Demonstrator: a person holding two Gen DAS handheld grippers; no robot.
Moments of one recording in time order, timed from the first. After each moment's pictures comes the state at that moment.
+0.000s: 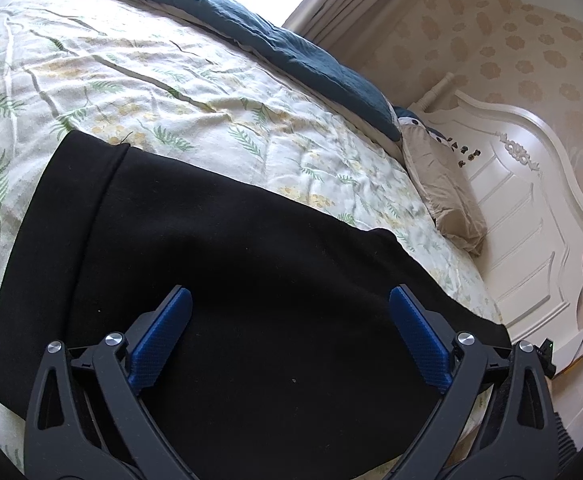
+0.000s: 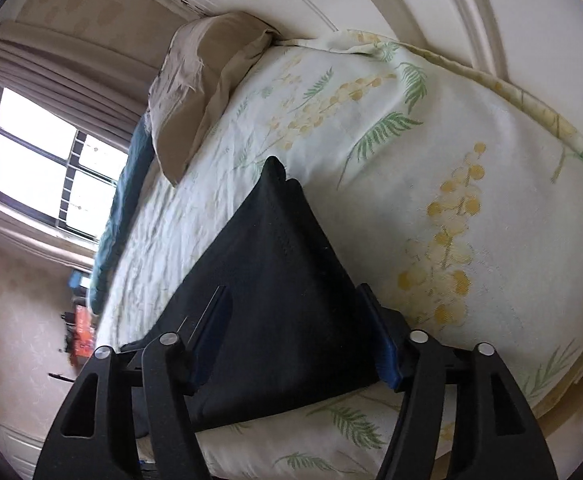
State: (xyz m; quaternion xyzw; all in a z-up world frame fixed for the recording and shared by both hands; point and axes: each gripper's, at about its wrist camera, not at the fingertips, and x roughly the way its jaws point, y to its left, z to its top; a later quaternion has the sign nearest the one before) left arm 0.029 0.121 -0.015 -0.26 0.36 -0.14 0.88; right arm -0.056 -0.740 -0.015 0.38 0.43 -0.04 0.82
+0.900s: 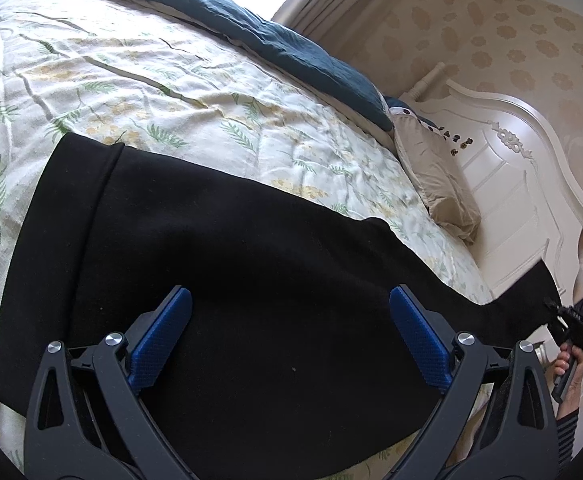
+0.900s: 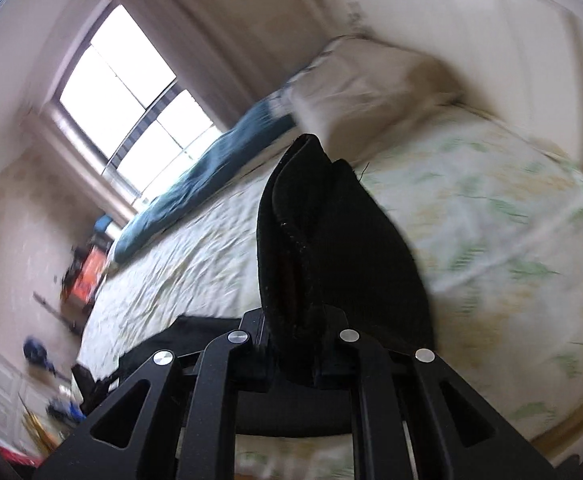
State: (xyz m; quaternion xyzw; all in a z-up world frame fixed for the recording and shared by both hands) left arm 0.023 0.124 -0.009 -0.26 0.37 -0.17 0.88; right arm -0.026 -0.521 0.105 0.25 0.34 0.09 0.90
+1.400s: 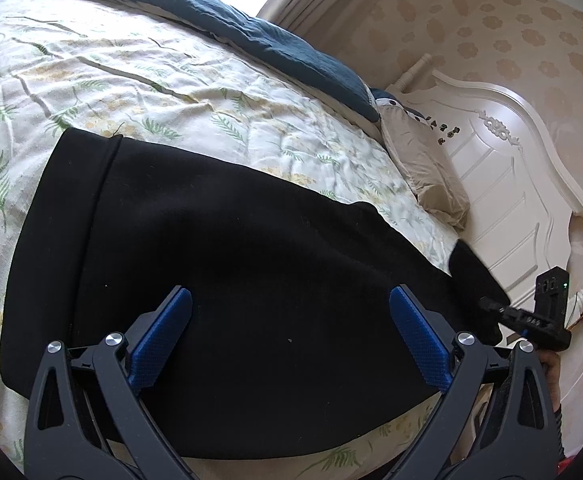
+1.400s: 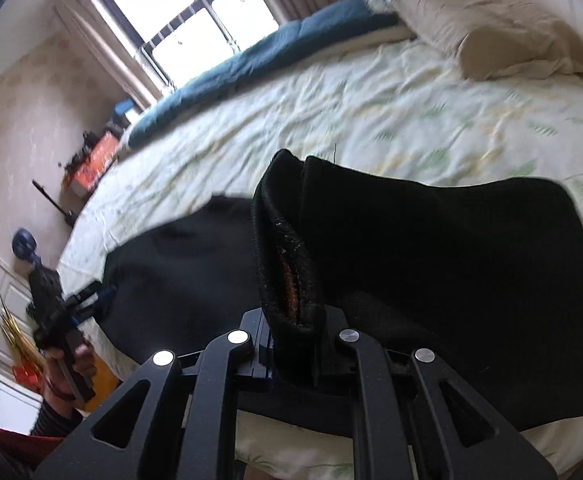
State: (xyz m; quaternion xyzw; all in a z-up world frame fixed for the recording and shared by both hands) left arm 0.010 0.124 -0.011 -0.24 0.37 -0.19 0.88; right arm 0.016 -0.336 0.014 0.14 0.46 0.16 0.86
